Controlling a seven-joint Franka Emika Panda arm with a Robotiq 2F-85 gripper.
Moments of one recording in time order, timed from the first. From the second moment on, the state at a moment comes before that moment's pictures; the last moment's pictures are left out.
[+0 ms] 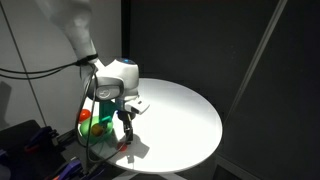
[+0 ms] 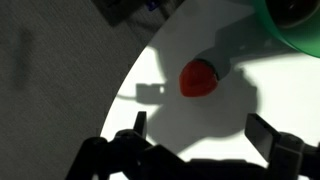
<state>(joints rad) -0.17 0.31 -0.16 -2.59 0.06 2.88 0.23</state>
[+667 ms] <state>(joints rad) -0.17 0.40 -0.13 -2.59 0.09 2.96 0.19</state>
